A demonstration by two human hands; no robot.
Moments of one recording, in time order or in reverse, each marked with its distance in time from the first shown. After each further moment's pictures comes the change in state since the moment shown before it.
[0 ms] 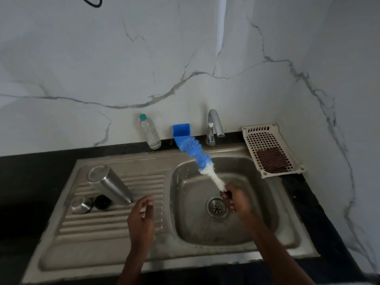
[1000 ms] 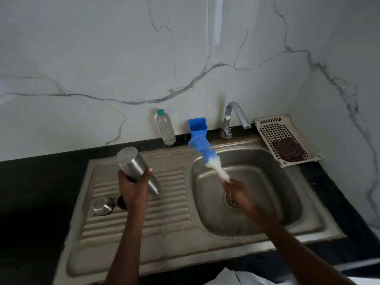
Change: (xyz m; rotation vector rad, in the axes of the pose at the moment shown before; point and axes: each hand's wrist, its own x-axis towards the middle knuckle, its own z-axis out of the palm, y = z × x) left_hand 0.125 0.029 -0.064 -0.171 0.116 -0.101; right_hand 0.018 0.041 0.081 -0.178 0.093 -0.344
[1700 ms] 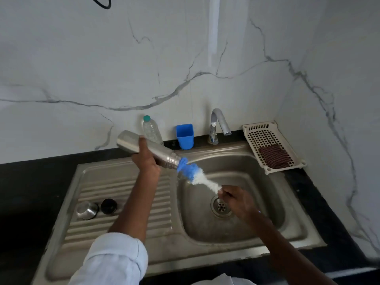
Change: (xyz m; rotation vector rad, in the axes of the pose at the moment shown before) left_hand 0.012 0.069 0.138 -0.614 0.078 -0.494; right_hand -0.008 -0.004 -0.062 -0.527 -0.004 -0.267
